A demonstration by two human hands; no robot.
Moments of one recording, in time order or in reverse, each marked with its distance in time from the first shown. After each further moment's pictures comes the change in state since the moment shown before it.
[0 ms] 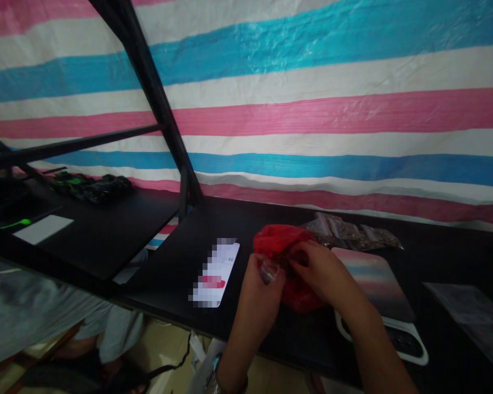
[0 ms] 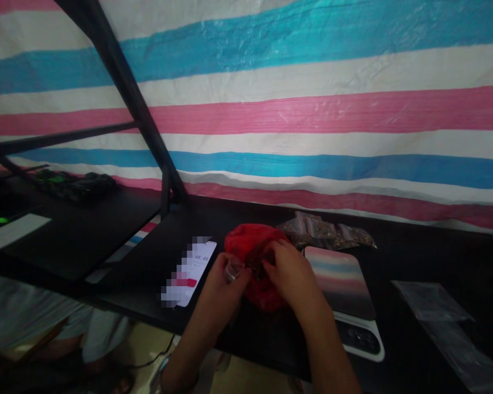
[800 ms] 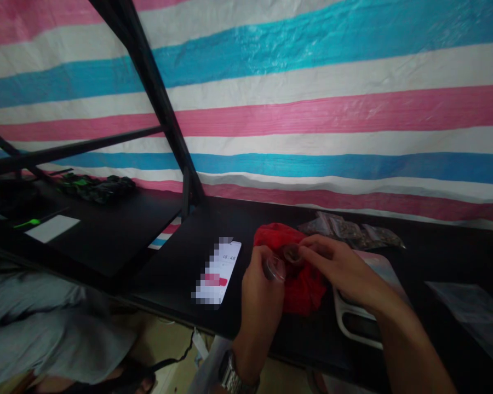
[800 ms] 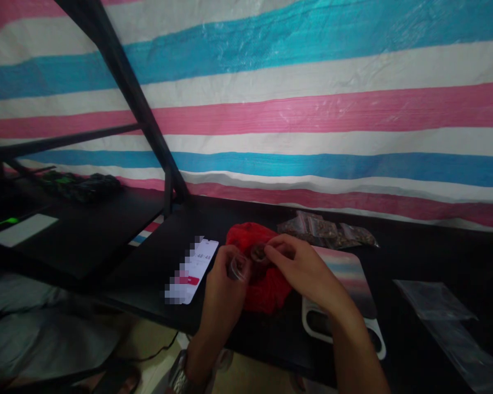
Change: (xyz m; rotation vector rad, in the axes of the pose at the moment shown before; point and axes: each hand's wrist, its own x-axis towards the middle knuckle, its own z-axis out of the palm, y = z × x) left_hand -0.002 -0.003 0.004 0.242 0.095 0.215; right_hand -0.019 -0.010 -0.035 0.659 -0.049 0.055
